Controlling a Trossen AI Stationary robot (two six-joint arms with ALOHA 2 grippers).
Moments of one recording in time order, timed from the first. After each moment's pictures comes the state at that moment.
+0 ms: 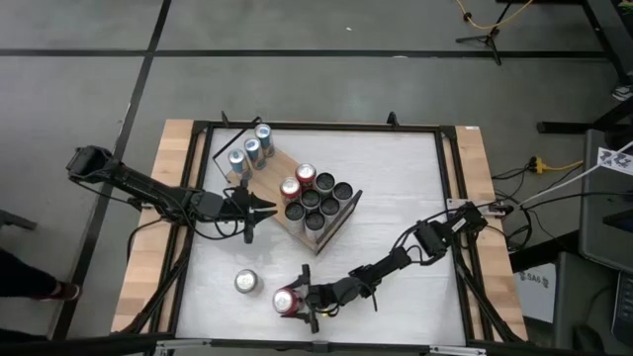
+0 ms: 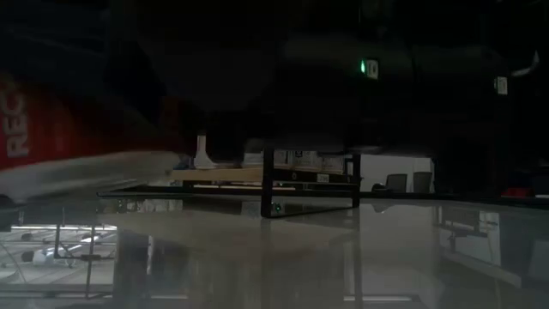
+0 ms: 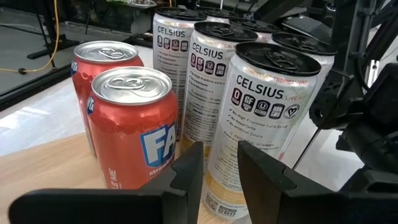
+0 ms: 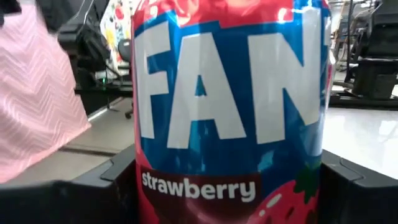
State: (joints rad) left arm -0.25 0.92 0.27 0.40 -0.45 -0.28; right arm 0.52 2.49 1.36 1.21 0.30 0.01
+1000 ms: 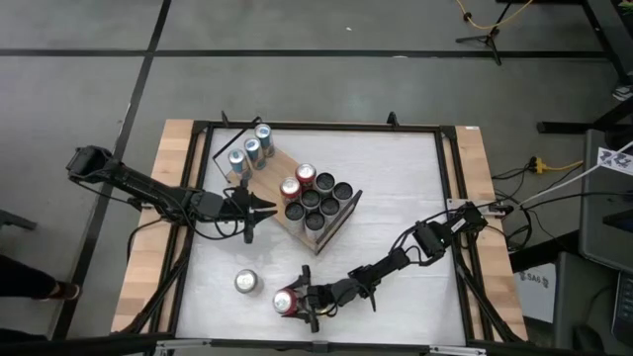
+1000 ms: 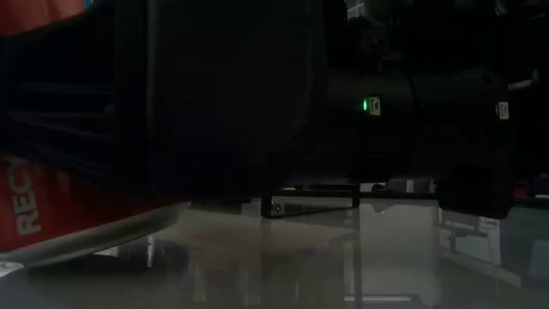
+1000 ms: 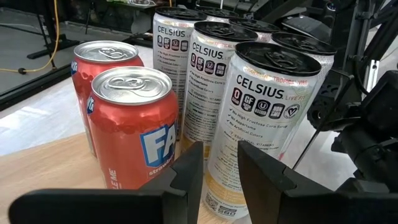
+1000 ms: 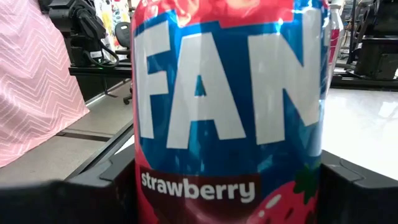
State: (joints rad) left arm -0.25 0.92 0.27 0.40 -0.45 -0.28; right arm 0.52 2.50 1.35 1.15 0.30 0.02
